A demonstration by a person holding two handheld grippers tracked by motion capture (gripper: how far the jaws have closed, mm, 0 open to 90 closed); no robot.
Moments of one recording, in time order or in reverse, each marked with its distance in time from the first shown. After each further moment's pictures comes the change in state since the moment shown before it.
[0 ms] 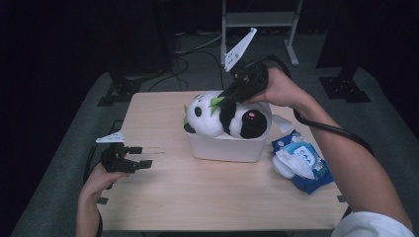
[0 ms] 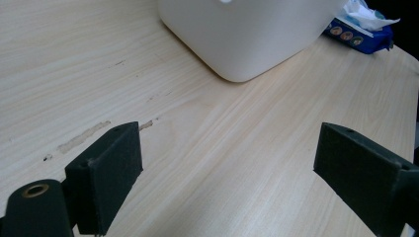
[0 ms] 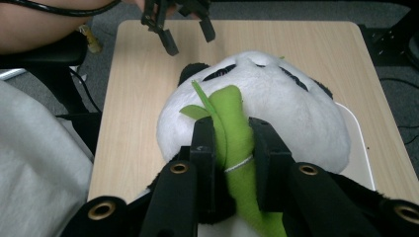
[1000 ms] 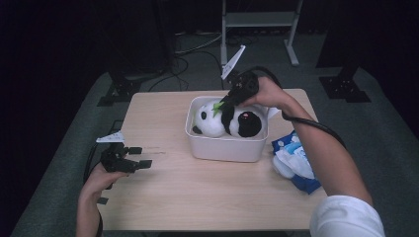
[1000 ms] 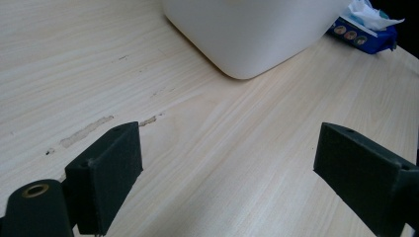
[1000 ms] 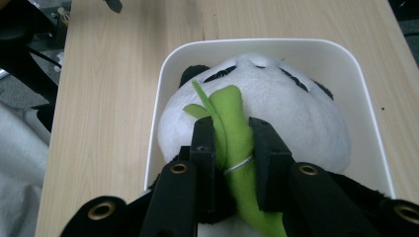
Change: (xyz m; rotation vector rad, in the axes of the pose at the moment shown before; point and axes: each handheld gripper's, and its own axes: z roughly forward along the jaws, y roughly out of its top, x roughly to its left) left arm 0.003 -0.002 0.001 0.000 0.001 -0.016; right arm -0.065 -0.044 0.064 0.076 0.039 0.106
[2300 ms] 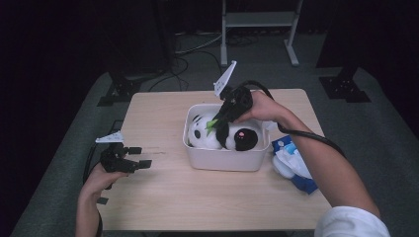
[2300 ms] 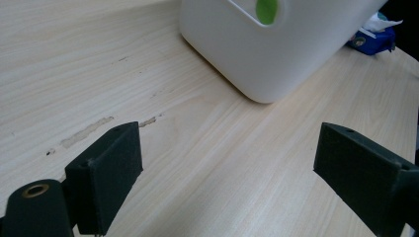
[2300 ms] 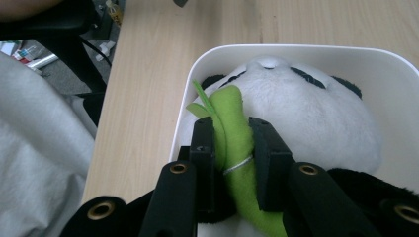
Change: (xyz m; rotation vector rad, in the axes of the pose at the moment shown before) left arm -0.001 0.000 -0.002 0.000 -0.002 0.001; right arm 0.040 0.003 0.022 0.000 0.134 -0.081
